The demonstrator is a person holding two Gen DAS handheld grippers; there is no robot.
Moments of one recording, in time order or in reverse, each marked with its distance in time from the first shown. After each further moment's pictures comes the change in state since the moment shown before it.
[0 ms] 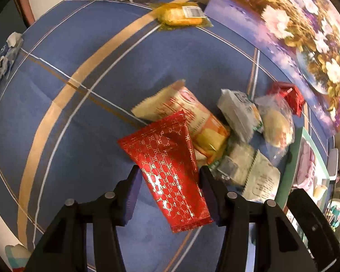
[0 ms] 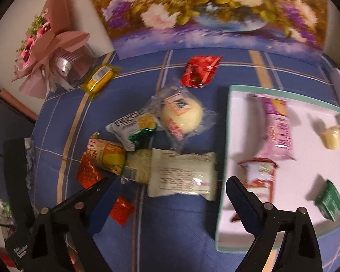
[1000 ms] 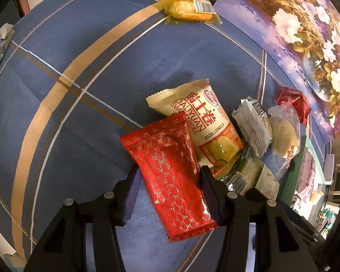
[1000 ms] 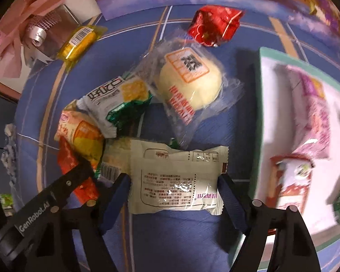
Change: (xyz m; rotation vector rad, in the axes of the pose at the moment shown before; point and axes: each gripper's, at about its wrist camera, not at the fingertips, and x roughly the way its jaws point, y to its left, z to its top) left arm 0.024 0.014 0.019 -0.021 0.037 -0.059; right arm 0.073 0.007 0.005 0.005 0.176 -0.043
